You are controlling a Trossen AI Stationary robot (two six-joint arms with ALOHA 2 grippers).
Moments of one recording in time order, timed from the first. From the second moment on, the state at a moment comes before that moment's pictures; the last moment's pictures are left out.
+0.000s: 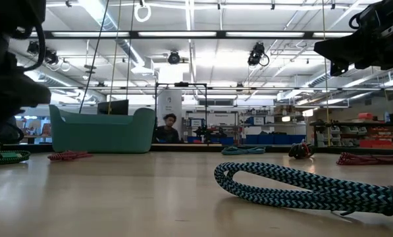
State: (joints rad) left arm -0.55 1.44 0.65 -0.68 0.05 -1.98; right arm -0.05 0.03 0.01 0.14 0.01 -0.05
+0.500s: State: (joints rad) left arm -0.55 1.40 0.63 -0.60 -0.03 -1.88; right arm -0.05 0.03 0.01 0.14 0.01 -0.05
